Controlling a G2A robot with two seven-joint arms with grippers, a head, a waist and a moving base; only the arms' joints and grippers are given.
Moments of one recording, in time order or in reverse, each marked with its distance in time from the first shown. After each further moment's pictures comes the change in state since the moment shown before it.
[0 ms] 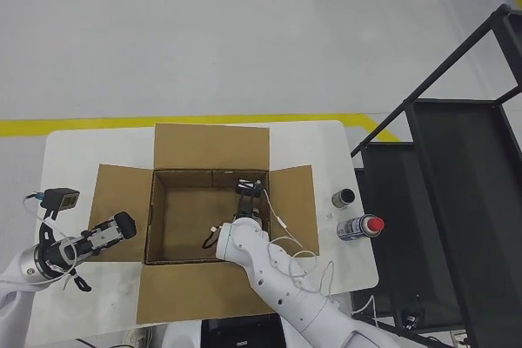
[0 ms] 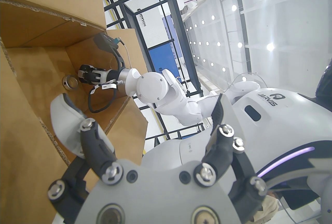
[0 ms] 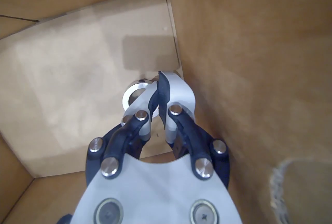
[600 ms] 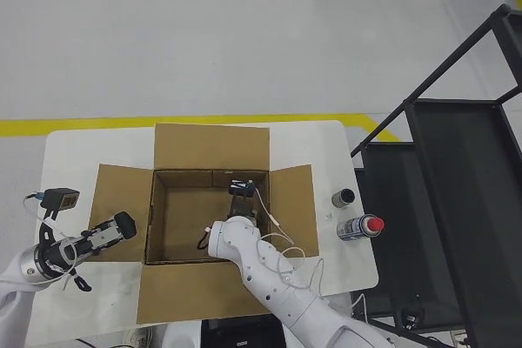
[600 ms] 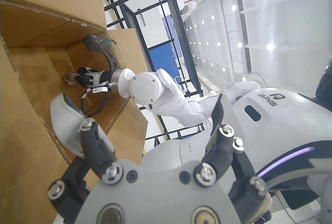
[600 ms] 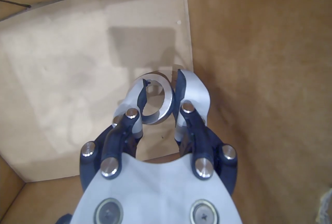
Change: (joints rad) left arm 0.000 0.000 0.000 0.000 0.000 0.000 0.000; right arm 0.030 -0.075 0.036 0.105 -0.086 -0.043 0.043
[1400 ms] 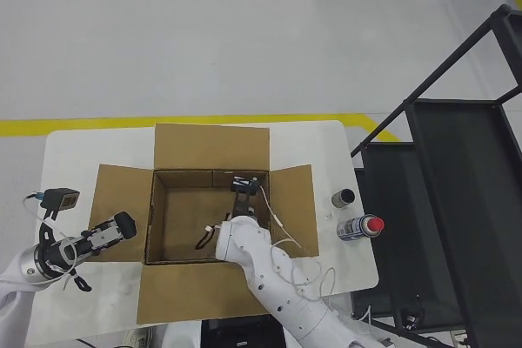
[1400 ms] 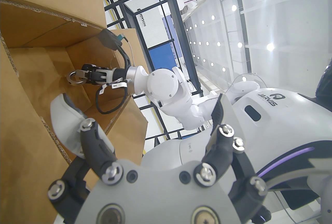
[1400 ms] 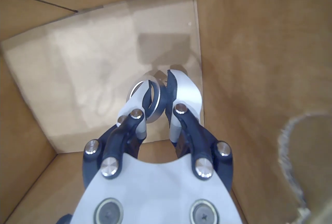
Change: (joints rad) left arm 0.000 0.000 0.000 0.000 0.000 0.000 0.000; right arm -0.109 0.046 0.015 -0.277 0.016 -0.040 0.040
